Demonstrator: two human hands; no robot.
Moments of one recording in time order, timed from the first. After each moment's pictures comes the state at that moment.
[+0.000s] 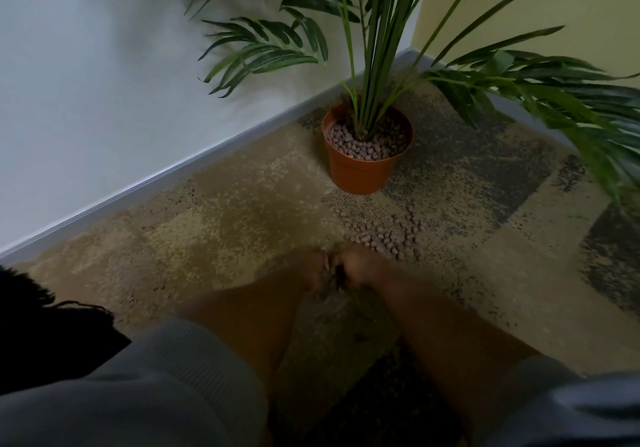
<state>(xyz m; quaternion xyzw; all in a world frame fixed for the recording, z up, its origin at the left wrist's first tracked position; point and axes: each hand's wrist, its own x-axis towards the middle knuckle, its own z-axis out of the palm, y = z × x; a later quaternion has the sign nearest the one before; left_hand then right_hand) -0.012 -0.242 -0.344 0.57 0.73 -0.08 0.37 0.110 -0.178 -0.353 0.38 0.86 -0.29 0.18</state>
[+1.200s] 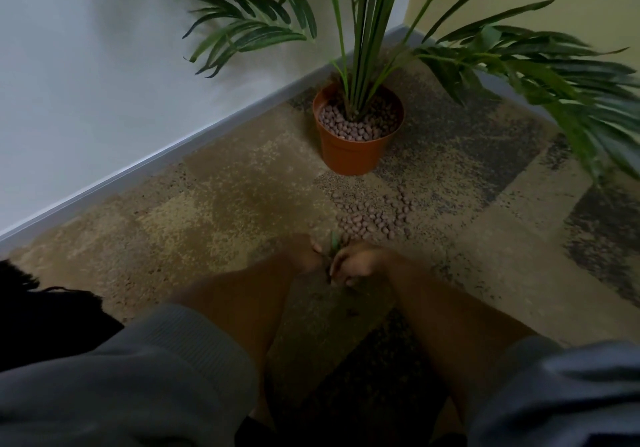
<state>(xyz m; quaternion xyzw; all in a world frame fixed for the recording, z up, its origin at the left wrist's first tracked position) -0.007 -0.258 -0.354 0.46 0.78 0.11 0.42 0.135 -0.192 -0.343 0.47 0.68 -0.53 0.20</state>
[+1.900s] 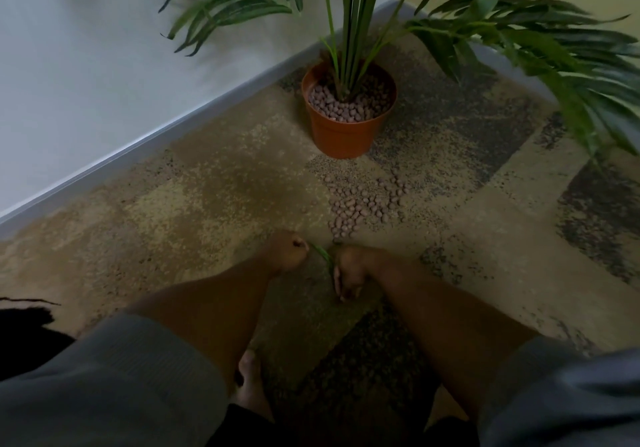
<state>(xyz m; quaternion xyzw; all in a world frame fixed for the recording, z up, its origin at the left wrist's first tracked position) -0.020 -0.280 -0.369 0.49 0.76 0.12 0.42 0.141 -0.215 -0.353 0.37 0.74 -0.44 0.36</state>
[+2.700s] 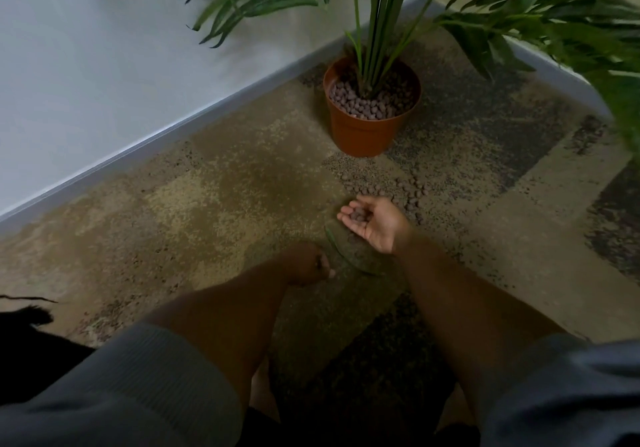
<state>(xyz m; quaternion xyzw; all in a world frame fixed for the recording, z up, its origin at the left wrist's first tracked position) -0.016 -0.293 -0.376 0.59 0.68 0.00 0.43 0.126 -0.174 -0.333 0.51 0.17 -0.82 -0.21</state>
